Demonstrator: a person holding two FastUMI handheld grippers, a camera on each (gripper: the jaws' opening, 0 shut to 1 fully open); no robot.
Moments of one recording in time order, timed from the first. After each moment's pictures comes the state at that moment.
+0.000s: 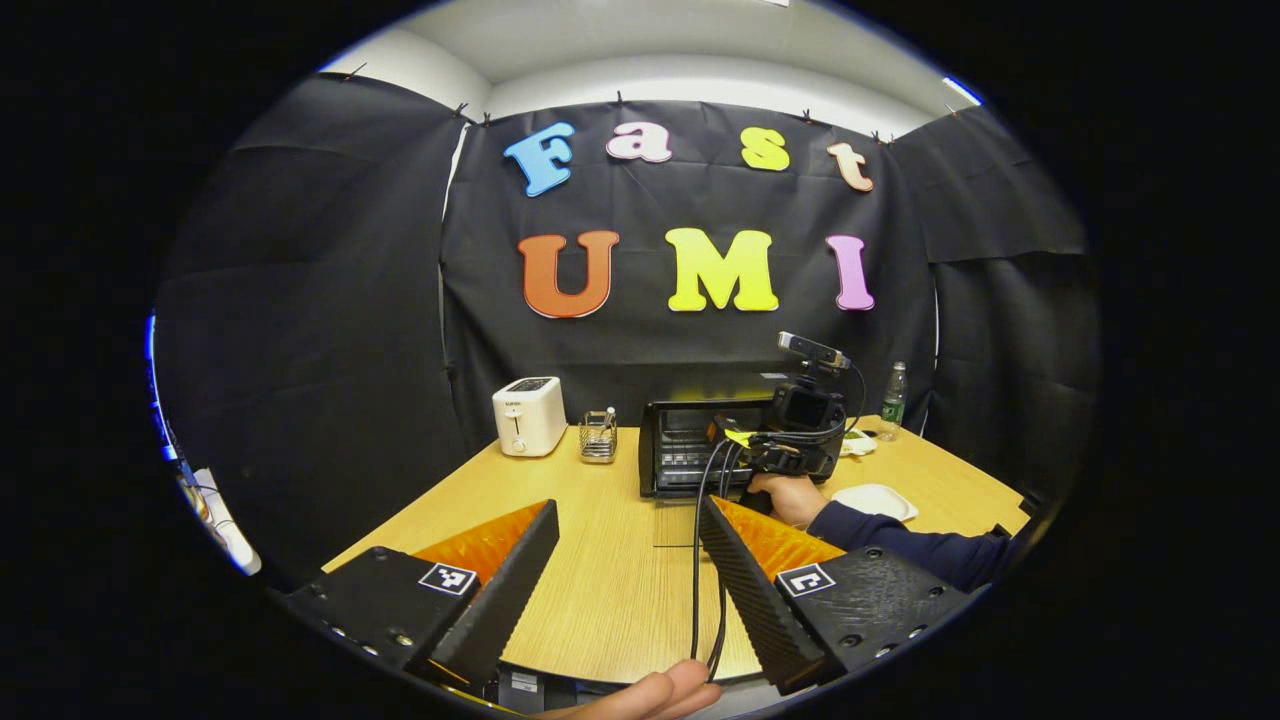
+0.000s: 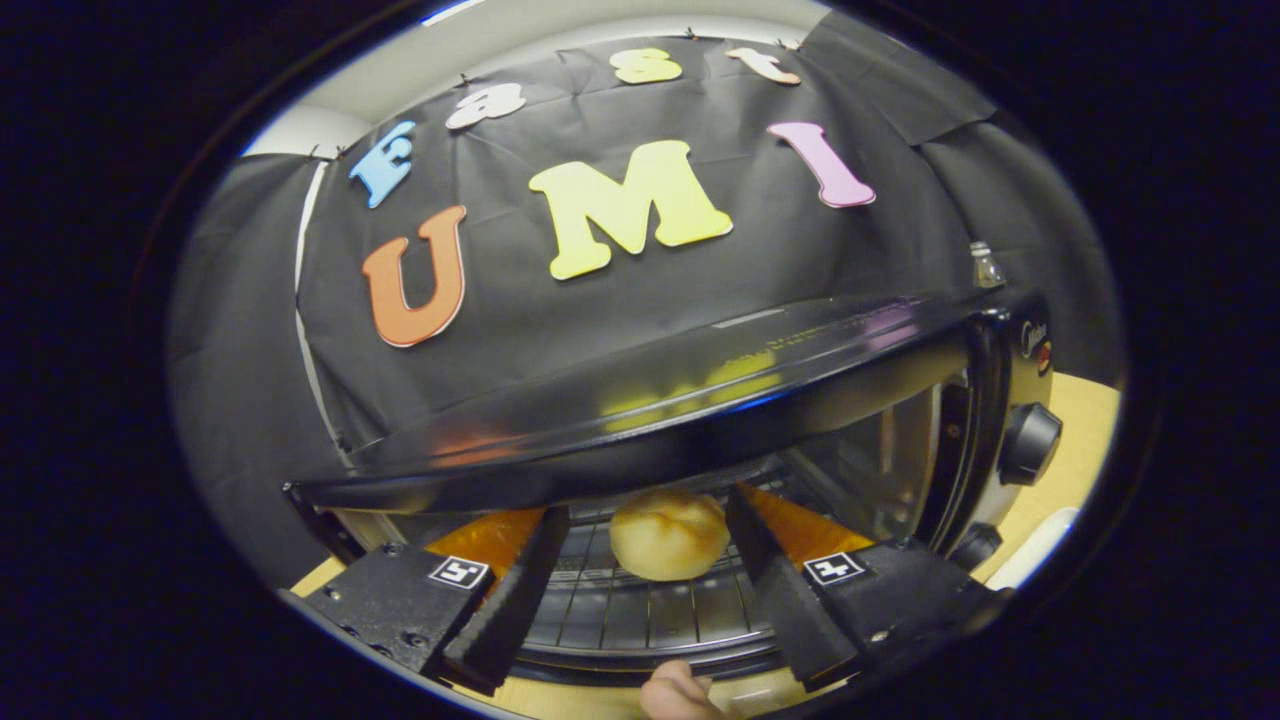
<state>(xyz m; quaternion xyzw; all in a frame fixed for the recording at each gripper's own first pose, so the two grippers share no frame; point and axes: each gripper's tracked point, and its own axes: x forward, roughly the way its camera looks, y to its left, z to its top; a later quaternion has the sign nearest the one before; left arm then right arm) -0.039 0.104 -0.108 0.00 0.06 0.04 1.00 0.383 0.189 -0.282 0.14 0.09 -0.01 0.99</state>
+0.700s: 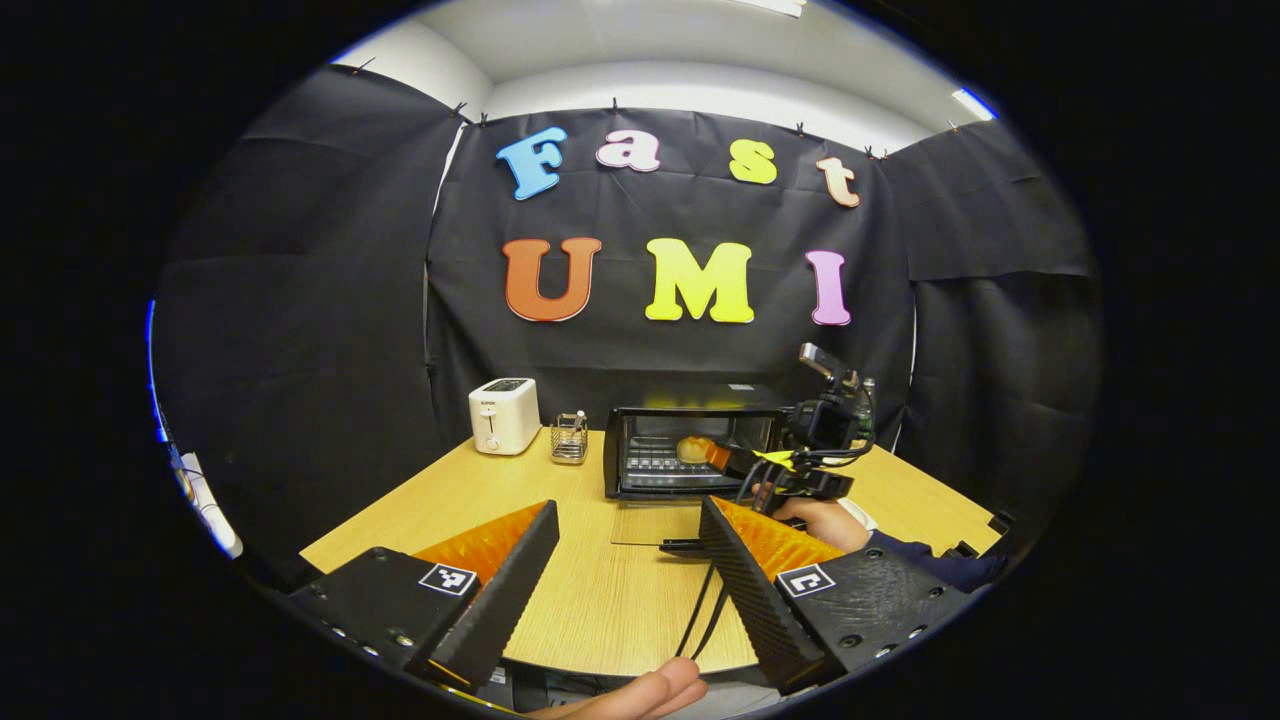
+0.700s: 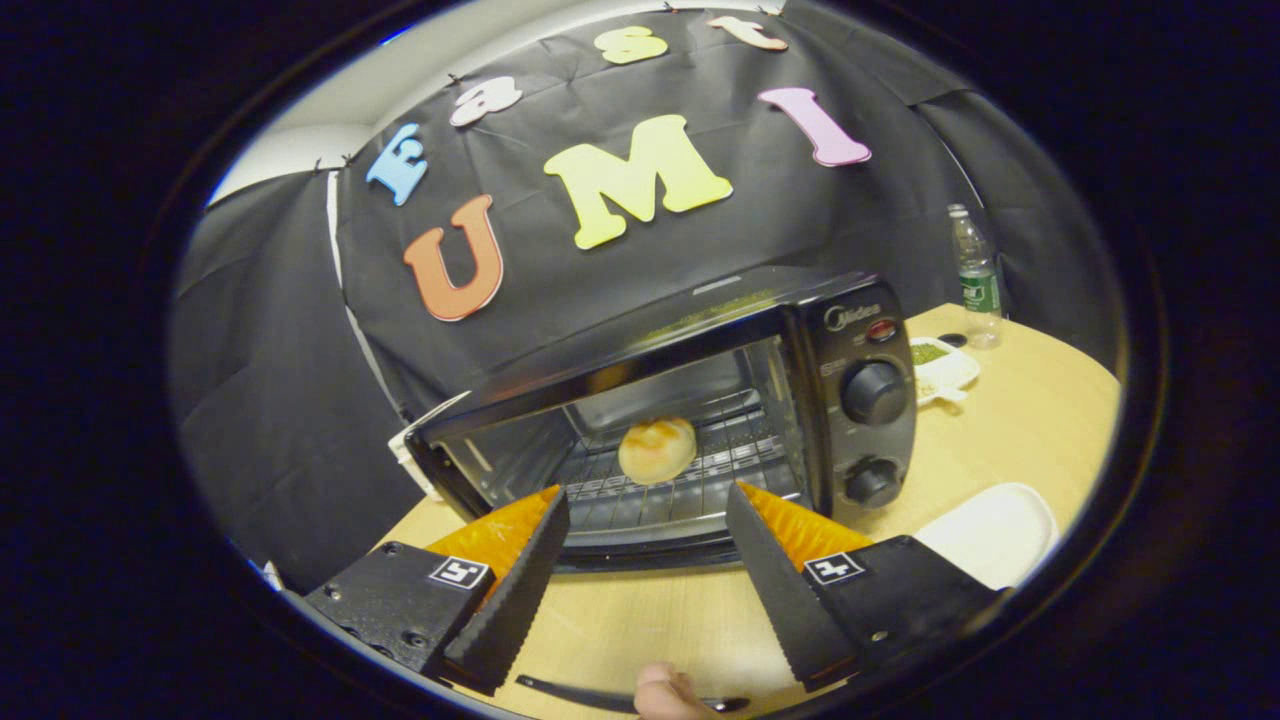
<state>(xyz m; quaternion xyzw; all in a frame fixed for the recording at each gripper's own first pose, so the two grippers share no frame) -0.046 0.069 -0.103 -0.02 0.06 0.01 1.00 0.254 0.167 -0.259 0.17 0.16 0.07 0.97</state>
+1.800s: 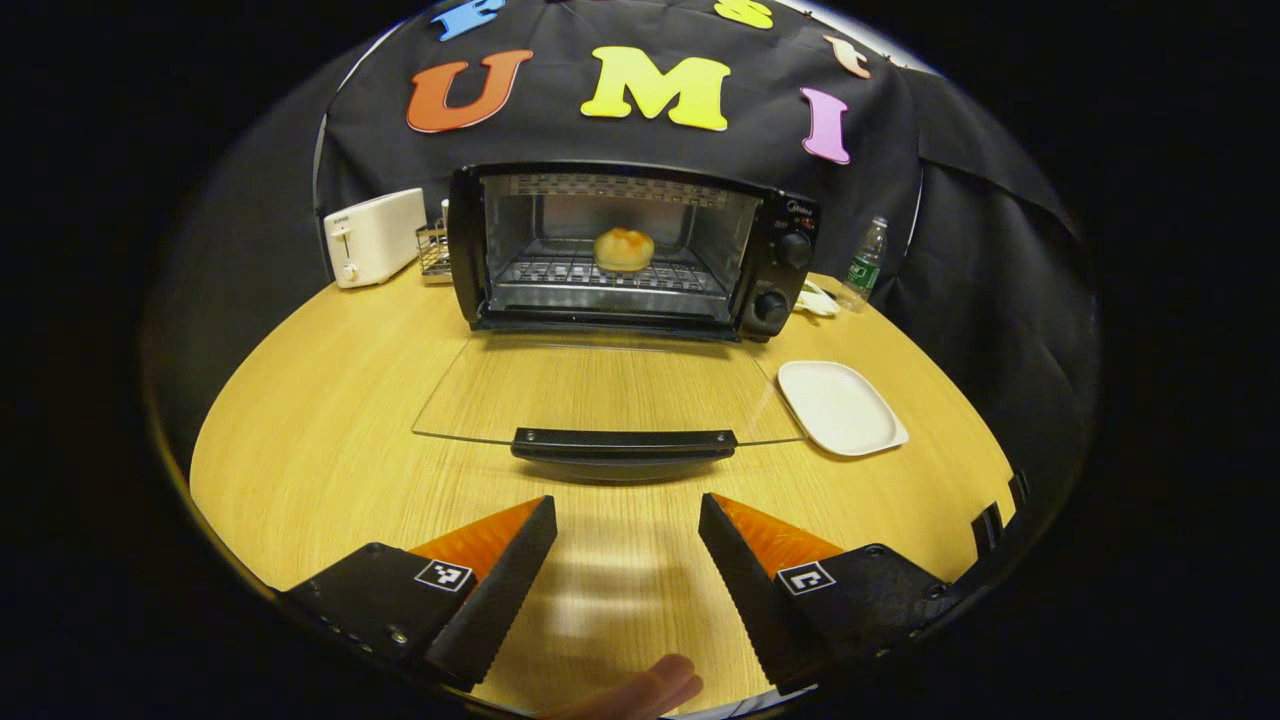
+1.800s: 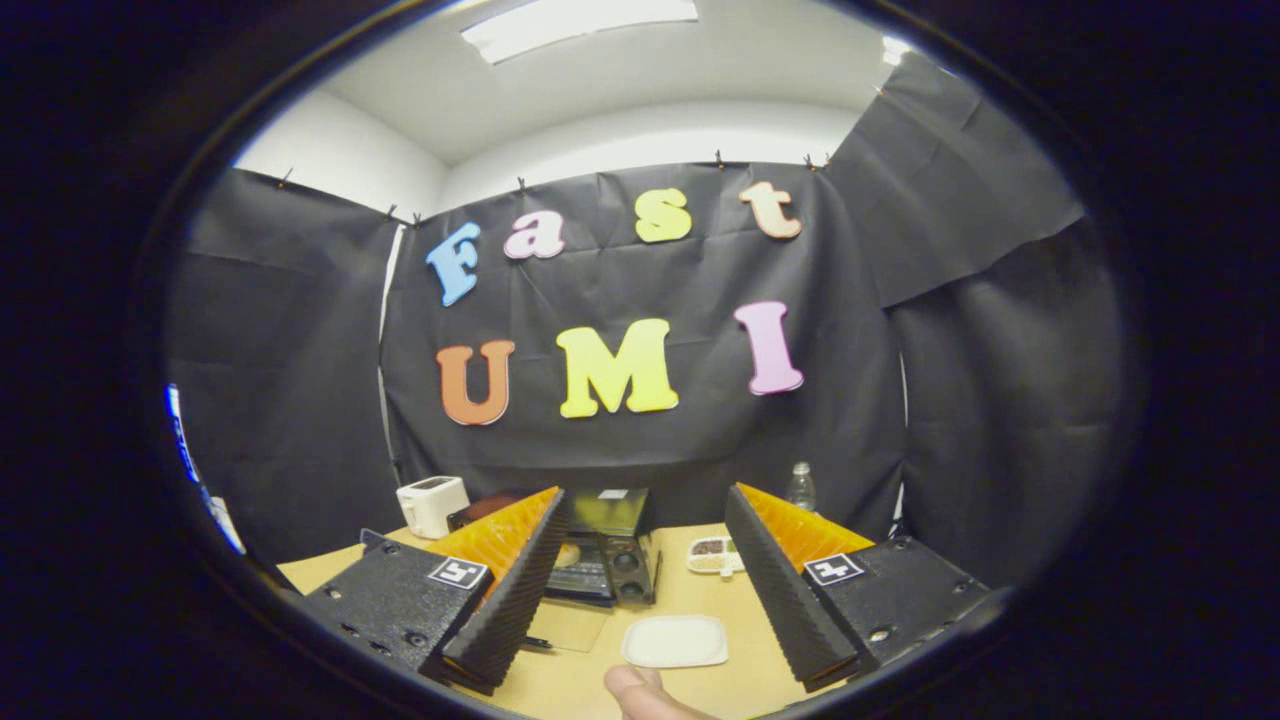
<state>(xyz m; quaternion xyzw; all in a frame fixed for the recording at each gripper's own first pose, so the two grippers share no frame) 0.080 -0.035 -0.297 -0.05 0.33 -0.07 0.94 0.016 -0.019 -0.020 0.02 -0.03 0.01 1.00</state>
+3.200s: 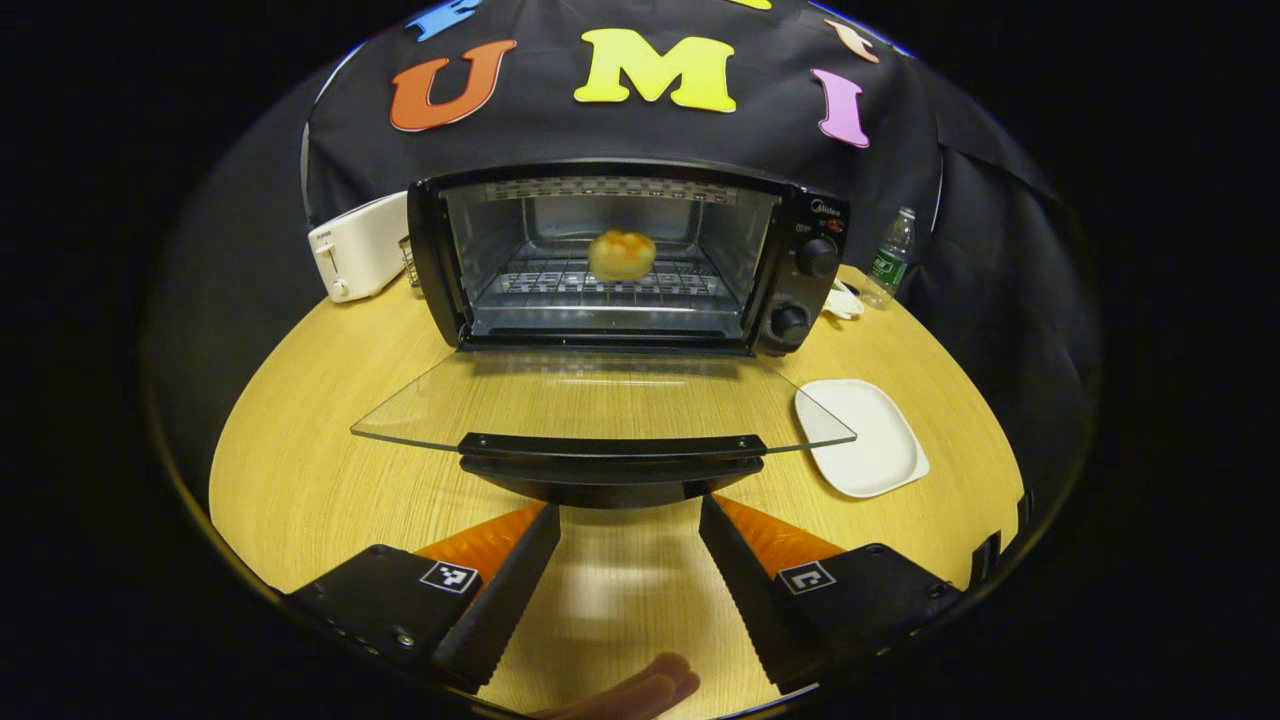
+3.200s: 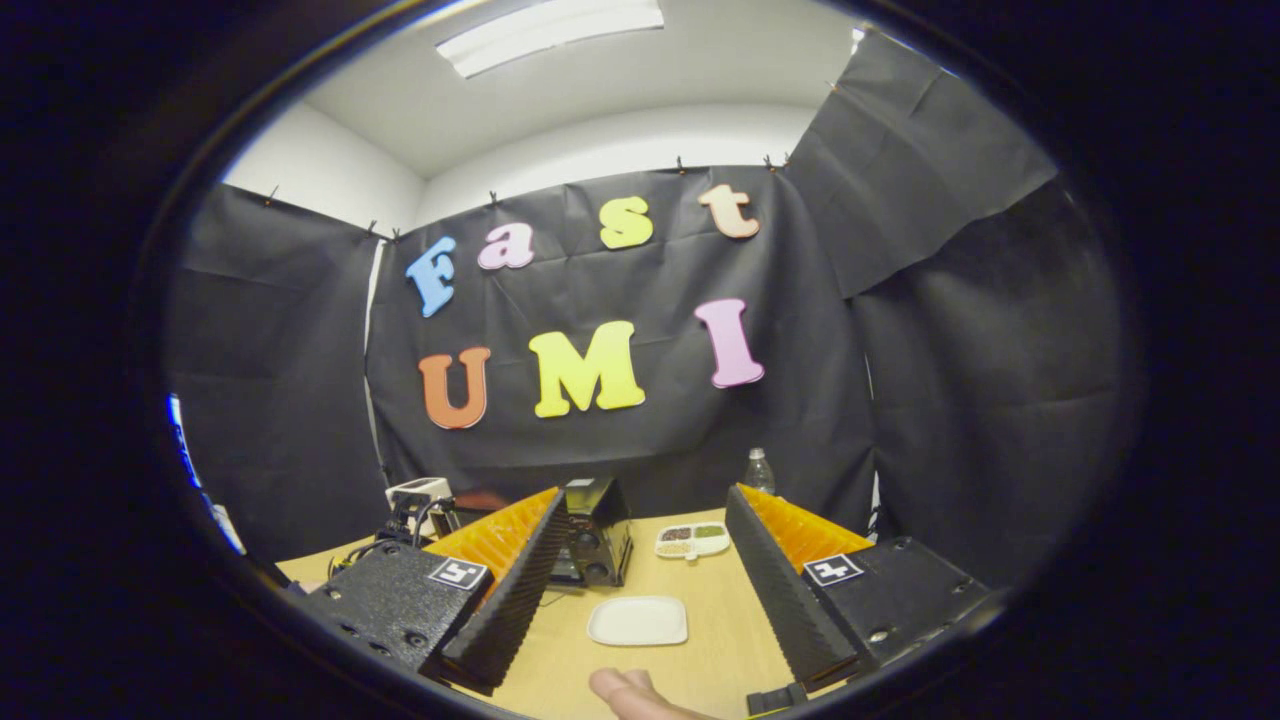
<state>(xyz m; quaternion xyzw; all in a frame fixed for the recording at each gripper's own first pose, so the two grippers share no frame) 0.118 -0.041 -0.267 -0.02 0.34 -0.04 0.94 -0.020 -0.066 -0.060 0.06 -0.02 -0.01 1.00</state>
